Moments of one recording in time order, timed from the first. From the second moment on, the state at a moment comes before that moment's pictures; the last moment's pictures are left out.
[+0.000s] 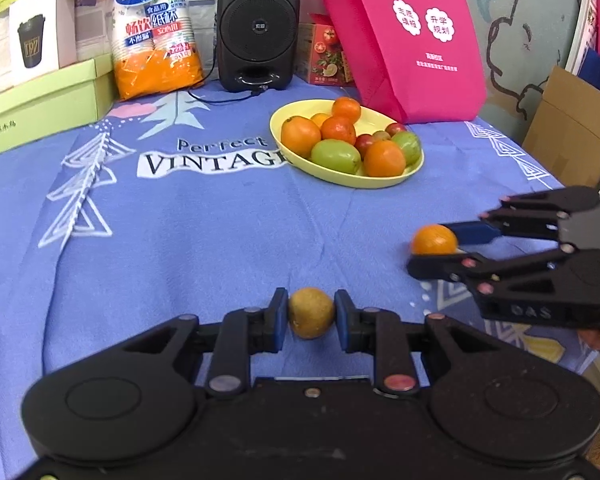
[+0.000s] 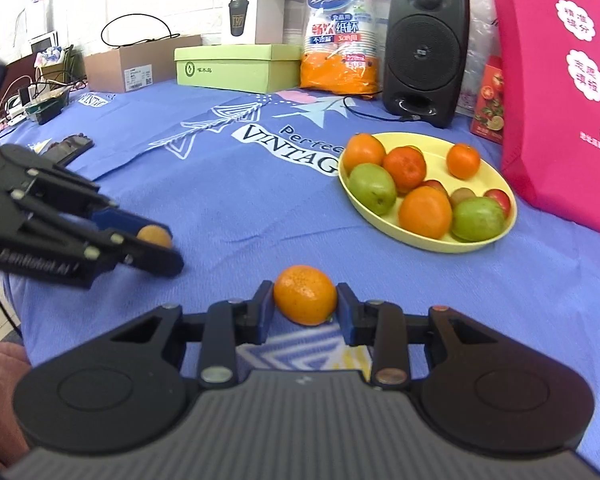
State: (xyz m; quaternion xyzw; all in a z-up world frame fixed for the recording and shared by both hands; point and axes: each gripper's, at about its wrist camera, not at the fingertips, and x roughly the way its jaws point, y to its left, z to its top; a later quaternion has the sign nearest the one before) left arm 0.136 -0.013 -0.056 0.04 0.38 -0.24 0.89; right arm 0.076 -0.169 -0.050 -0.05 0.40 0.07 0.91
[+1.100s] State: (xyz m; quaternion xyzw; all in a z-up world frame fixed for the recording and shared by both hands) left arm 0.302 -0.111 -0.019 0.09 0.34 -0.25 0.90; right arm 0.172 -0.250 -0.019 -0.07 0.35 -0.01 0.93
